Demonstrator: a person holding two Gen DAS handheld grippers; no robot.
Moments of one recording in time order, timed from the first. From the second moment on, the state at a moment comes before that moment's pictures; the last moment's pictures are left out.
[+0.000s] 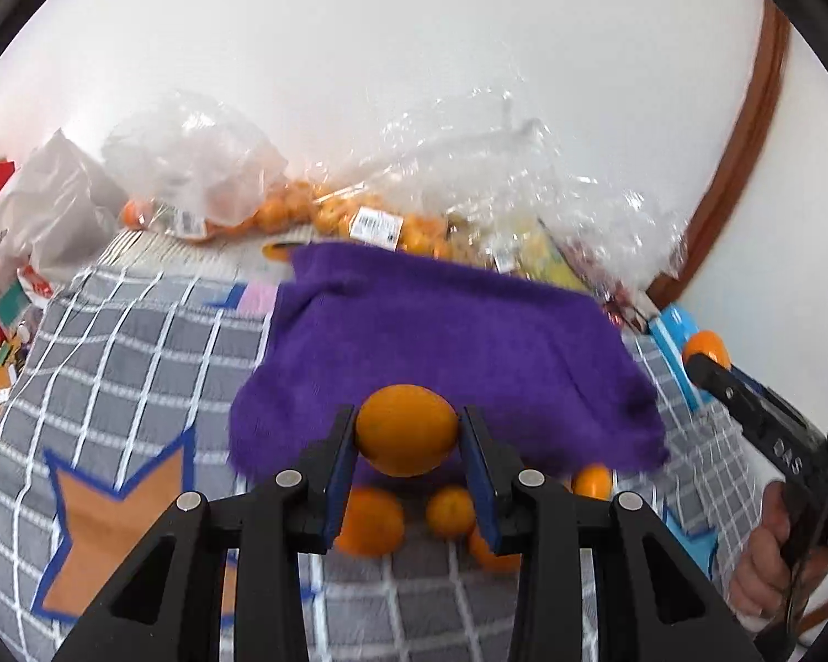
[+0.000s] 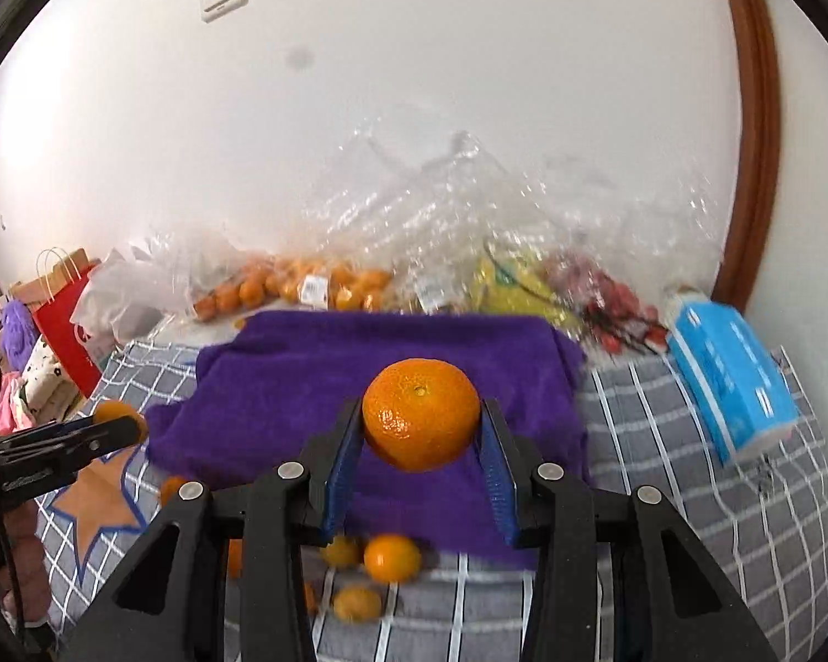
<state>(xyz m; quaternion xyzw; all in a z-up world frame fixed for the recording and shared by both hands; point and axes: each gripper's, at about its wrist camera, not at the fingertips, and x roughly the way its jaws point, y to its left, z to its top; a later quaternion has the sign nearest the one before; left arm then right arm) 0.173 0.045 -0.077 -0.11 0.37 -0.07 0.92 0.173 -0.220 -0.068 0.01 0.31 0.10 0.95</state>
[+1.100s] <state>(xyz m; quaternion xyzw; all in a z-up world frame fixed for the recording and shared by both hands) 0.259 0.014 -0.144 -0.08 0.41 -0.07 0.91 0.248 -0.234 -0.162 0.02 0.38 0.08 0.92</state>
